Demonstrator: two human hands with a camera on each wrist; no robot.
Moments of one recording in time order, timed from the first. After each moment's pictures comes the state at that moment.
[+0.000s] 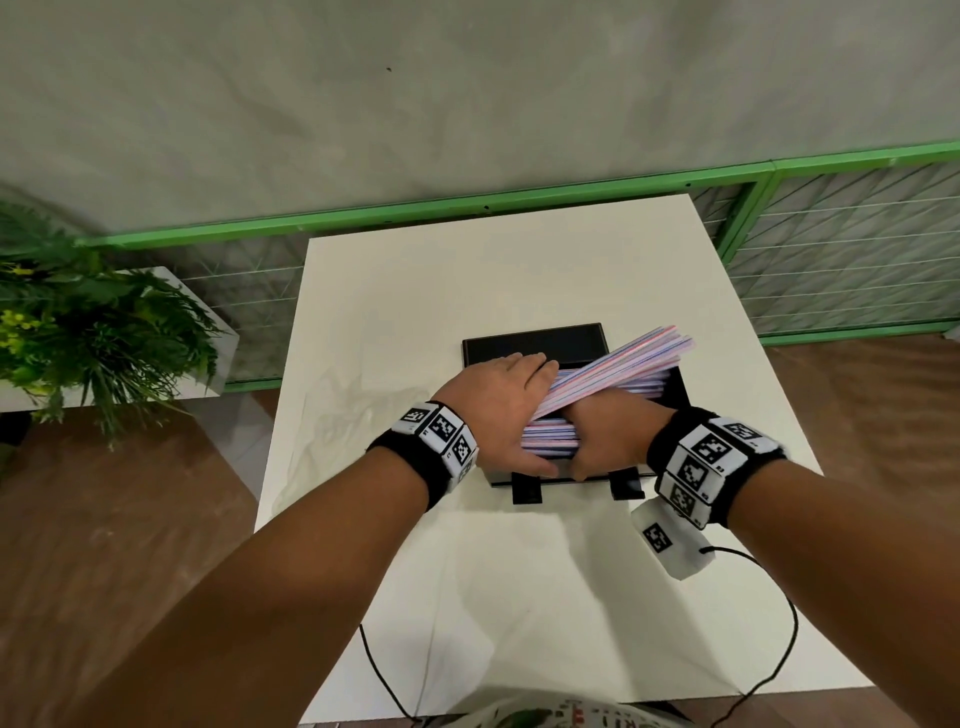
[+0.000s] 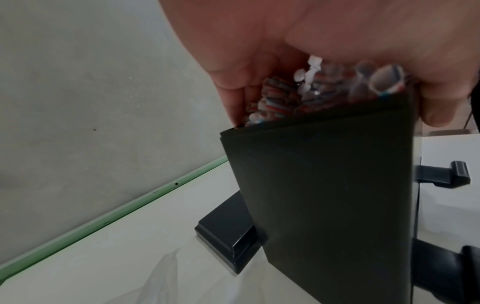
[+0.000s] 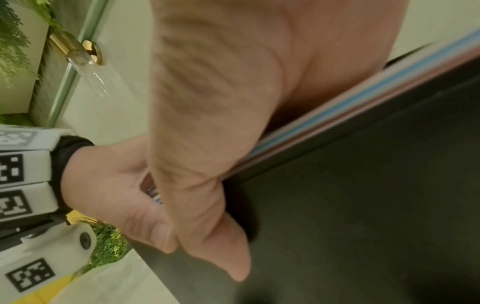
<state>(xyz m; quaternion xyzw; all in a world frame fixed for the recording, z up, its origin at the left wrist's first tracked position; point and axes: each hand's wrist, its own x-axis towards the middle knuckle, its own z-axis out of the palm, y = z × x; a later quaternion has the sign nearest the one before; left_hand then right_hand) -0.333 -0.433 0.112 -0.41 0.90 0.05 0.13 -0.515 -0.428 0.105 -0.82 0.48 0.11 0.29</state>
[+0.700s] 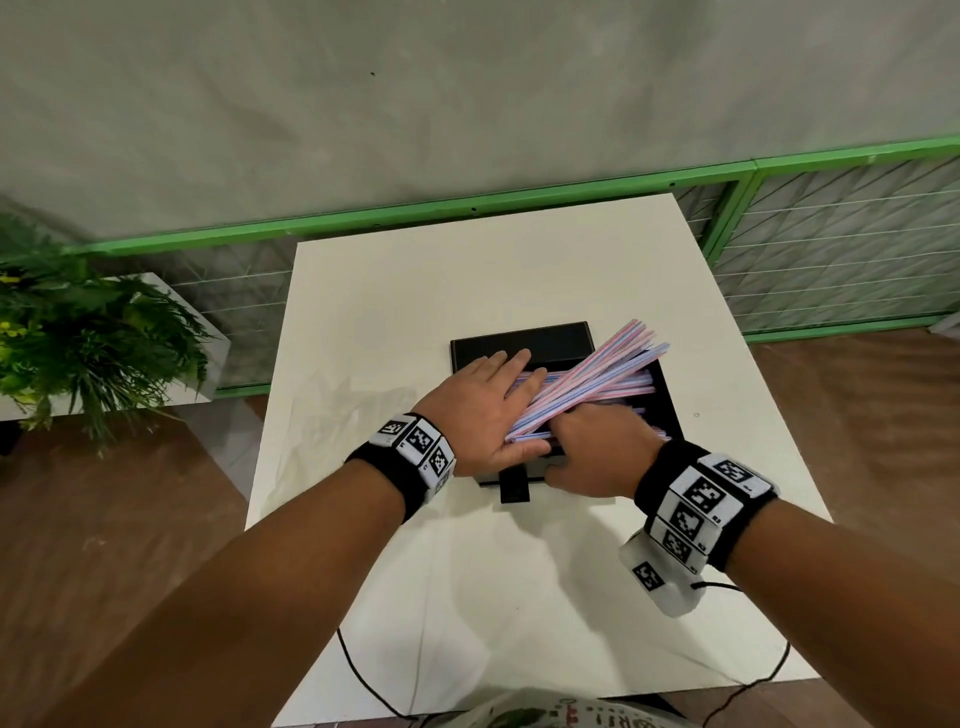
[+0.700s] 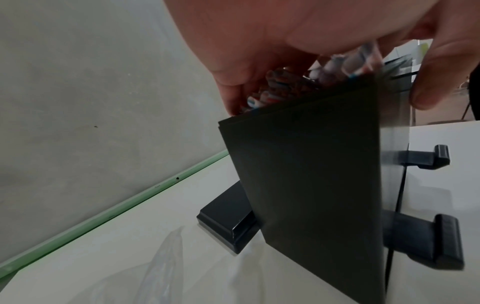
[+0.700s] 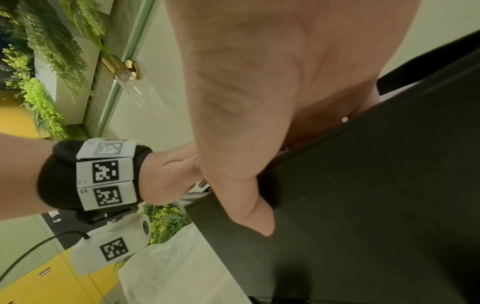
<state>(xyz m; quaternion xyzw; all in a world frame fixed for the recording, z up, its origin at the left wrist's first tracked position) -0.324 -0.427 0.095 -0.39 0.91 0.02 0.11 -0.521 -0.394 0.104 -0.86 0.50 0.05 0.14</state>
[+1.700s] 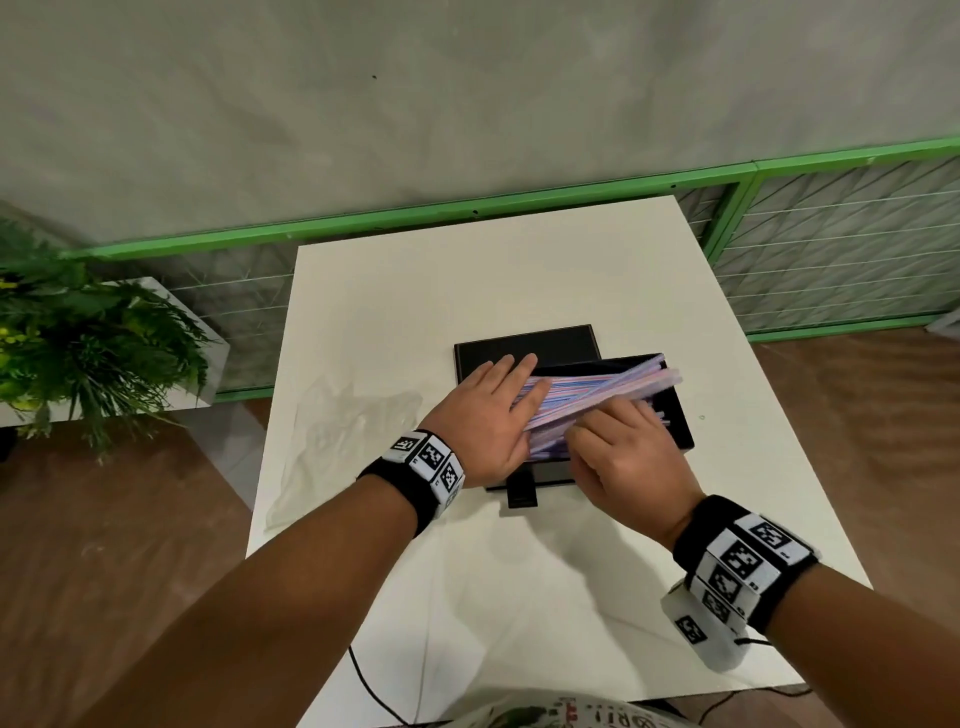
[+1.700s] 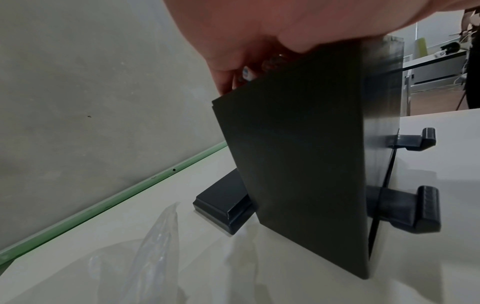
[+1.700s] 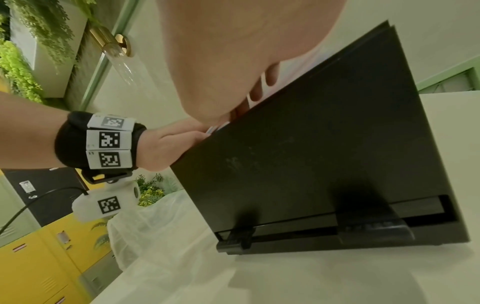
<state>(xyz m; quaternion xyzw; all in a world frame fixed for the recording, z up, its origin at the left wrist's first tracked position) -0.319 -0.422 0.079 -0.39 0.92 0.01 0.05 -0.541 -0.366 0.072 -0.86 0.44 -0.25 -0.06</state>
